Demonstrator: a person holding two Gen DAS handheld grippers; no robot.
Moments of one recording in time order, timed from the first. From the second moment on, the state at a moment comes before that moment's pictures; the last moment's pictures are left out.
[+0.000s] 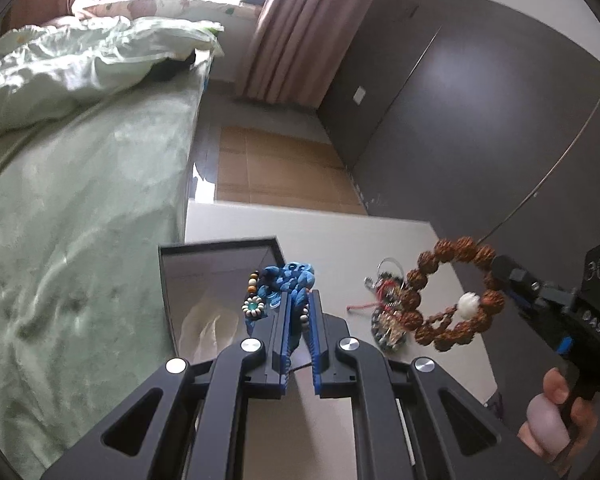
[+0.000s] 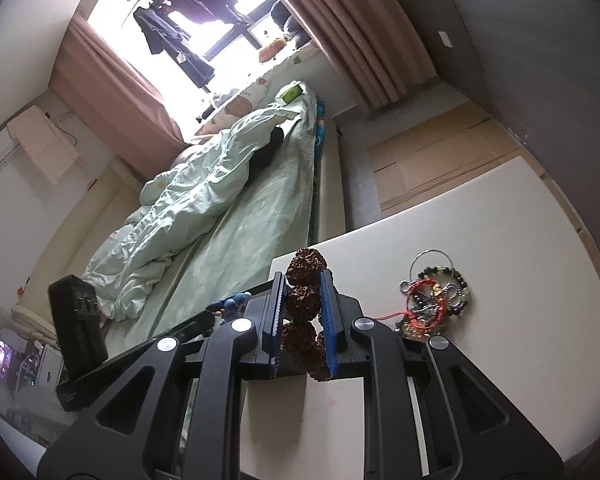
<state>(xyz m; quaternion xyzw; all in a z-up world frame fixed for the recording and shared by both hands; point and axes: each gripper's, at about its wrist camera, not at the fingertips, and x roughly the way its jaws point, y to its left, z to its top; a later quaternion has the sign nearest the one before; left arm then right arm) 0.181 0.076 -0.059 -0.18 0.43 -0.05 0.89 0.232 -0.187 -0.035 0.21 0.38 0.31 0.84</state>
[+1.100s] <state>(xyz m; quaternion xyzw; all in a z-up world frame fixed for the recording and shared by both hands) 0.167 0.169 -0.038 -0.25 0.38 0.02 0.89 0.243 -0.046 -0.068 0.20 0.44 0.39 0.79</state>
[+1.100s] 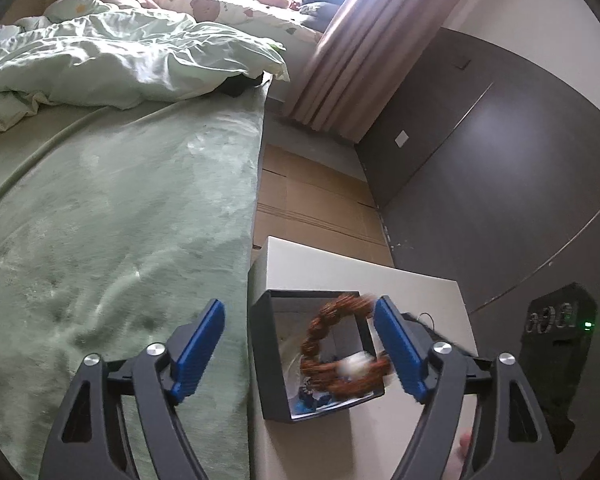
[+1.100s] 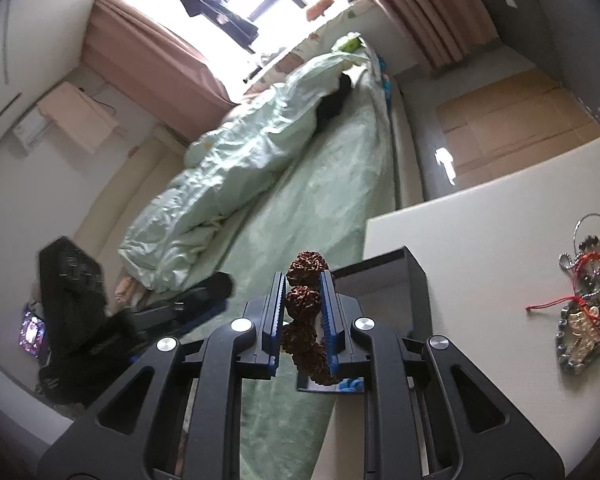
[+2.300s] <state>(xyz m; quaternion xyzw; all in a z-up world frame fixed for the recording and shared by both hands) 0.153 0.070 -0.026 -0.18 0.38 -0.01 0.91 0.214 -0.180 -0.045 0.18 0.43 0.25 0.85</state>
